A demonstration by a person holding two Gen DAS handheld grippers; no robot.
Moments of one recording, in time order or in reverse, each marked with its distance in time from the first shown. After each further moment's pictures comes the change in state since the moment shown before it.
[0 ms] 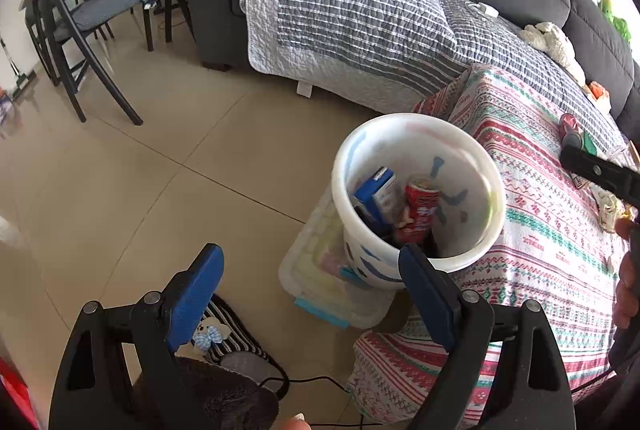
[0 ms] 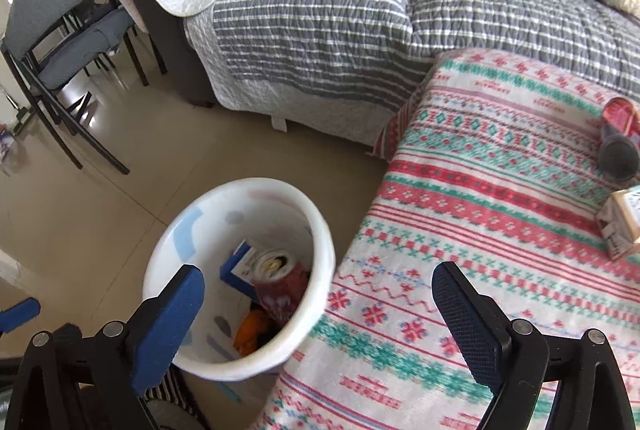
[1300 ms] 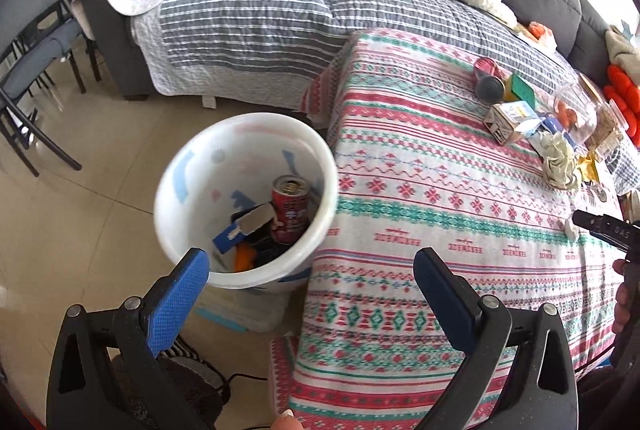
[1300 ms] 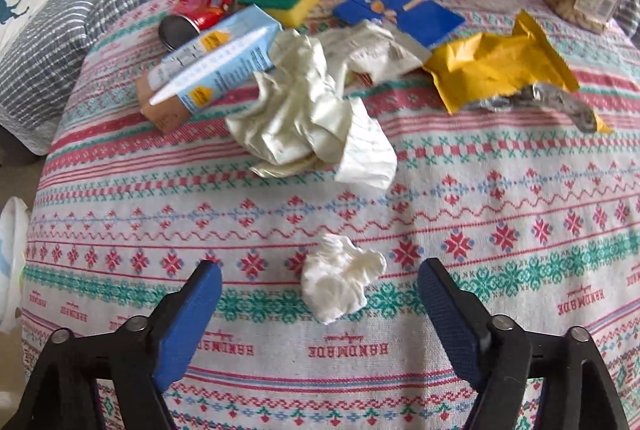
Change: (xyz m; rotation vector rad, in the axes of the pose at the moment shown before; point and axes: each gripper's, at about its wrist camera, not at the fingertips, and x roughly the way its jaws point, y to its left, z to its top) left arm -0.010 -0.165 -0.002 0.216 0.030 -0.106; right arm -0.089 -0.255 -0.112 0.468 0.151 -0.306
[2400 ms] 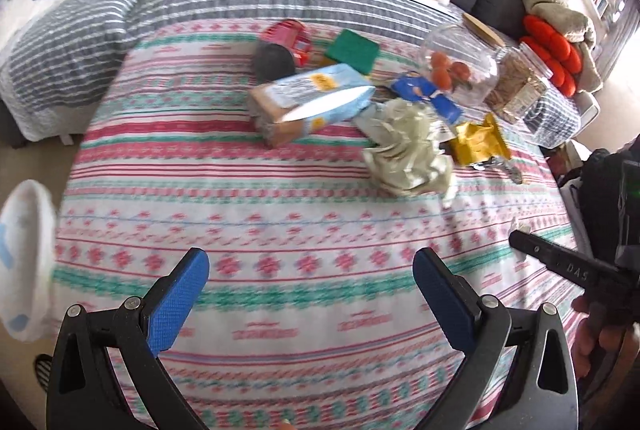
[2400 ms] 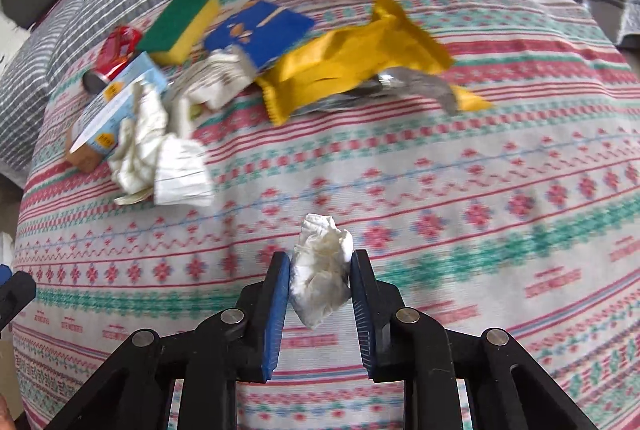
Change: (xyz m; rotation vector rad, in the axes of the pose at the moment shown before) left arm 0.047 -0.229 0.032 0.176 0.056 -0.317; right arm -0.030 -0.117 -0.002 0.121 -0.039 -0.008
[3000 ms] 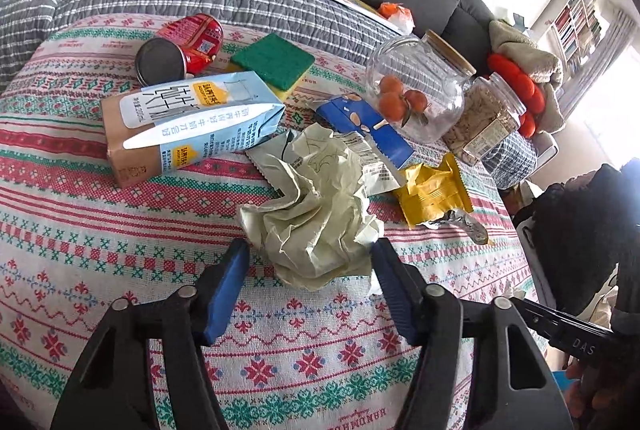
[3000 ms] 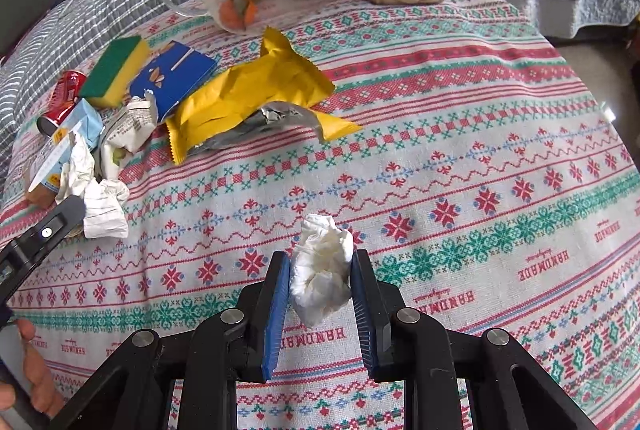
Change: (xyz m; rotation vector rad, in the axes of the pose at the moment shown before) left arm 0.076 -0.040 0.024 -0.071 -0.106 -0.215; right arm -0.014 -0.040 0.010 0.038 -0.039 -0.059
